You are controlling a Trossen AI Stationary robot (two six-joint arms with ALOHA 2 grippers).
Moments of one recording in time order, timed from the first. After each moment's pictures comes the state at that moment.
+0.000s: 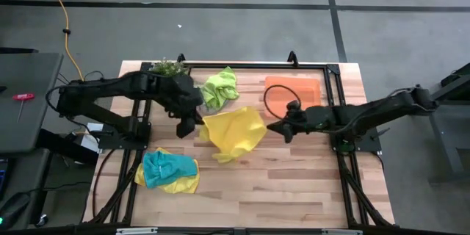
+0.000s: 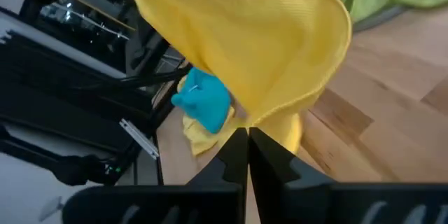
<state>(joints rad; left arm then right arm) 0.18 1.25 1.36 -1.00 0.26 -0.30 0.17 0.99 0.64 0.00 0.18 0.93</state>
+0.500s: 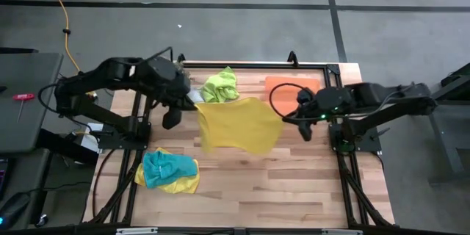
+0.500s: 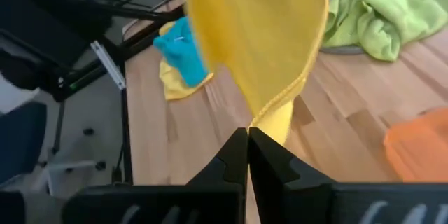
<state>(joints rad) 0.18 1.25 1.65 -1.20 0.12 -0.13 0.16 1.04 1.26 -0.83 0.11 0.60</state>
